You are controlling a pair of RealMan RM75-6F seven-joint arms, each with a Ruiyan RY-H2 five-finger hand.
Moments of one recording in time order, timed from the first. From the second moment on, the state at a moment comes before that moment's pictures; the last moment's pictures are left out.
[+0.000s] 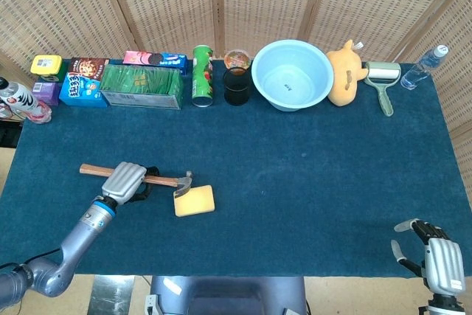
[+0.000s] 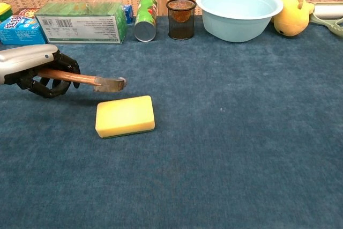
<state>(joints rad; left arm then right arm) -0.58 -1.42 -0.08 -1.48 1.33 0.96 0.05 -0.09 -1.31 0.02 -1.53 -1.57 1.67 0.16</state>
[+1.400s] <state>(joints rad) -0.80 -1.04 -0.05 -1.73 1.37 0.54 -0.34 -0.08 -1.33 0.00 -1.53 -1.59 1.63 0.12</state>
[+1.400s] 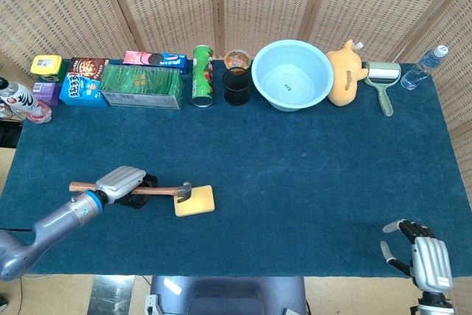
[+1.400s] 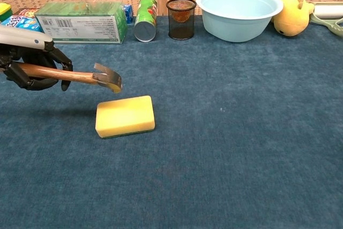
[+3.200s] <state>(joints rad) -0.79 -1.01 -0.18 -1.77 1.34 0.37 -0.62 -0.09 -1.33 0.01 -1.53 -1.59 1.64 0.12</state>
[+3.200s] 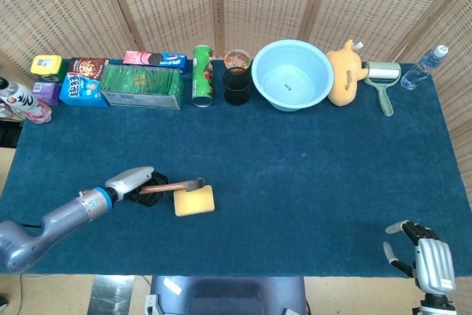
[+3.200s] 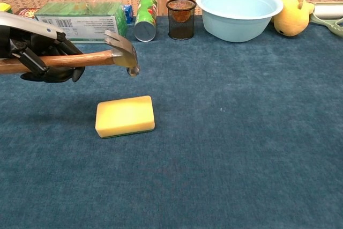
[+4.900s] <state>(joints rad) -0.68 -1.31 -0.13 -1.42 1.35 0.76 -0.39 -0.09 -1.34 0.01 -1.51 -1.57 1.62 0.15</state>
